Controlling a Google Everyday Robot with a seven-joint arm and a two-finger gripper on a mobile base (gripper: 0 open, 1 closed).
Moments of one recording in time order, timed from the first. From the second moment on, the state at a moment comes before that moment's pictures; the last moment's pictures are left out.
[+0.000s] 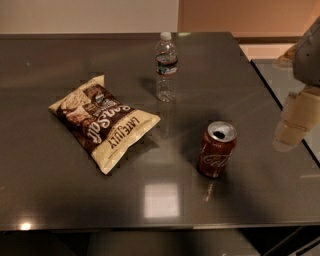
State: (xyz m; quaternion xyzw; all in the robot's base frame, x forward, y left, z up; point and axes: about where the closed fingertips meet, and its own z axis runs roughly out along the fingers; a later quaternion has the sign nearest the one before) arm 0.438 -0.217 0.976 -0.60 0.78 -0.03 0.16
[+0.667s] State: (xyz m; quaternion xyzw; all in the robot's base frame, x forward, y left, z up) arm 0.439 -0.206 0.966 -0.61 0.77 0.00 0.17
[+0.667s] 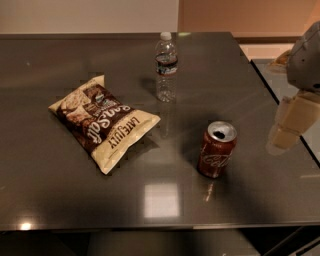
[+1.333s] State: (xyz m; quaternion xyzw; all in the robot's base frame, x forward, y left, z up) arm 0.427 -0.165 0.928 -0.64 0.73 0.09 0.21
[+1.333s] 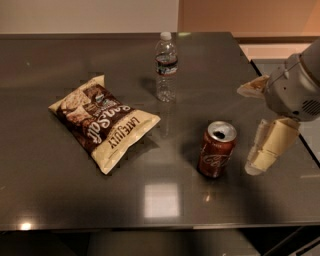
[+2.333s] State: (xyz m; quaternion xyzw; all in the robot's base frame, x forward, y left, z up) arm 0.417 -0.138 0.899 -0.65 0.71 0.13 0.23
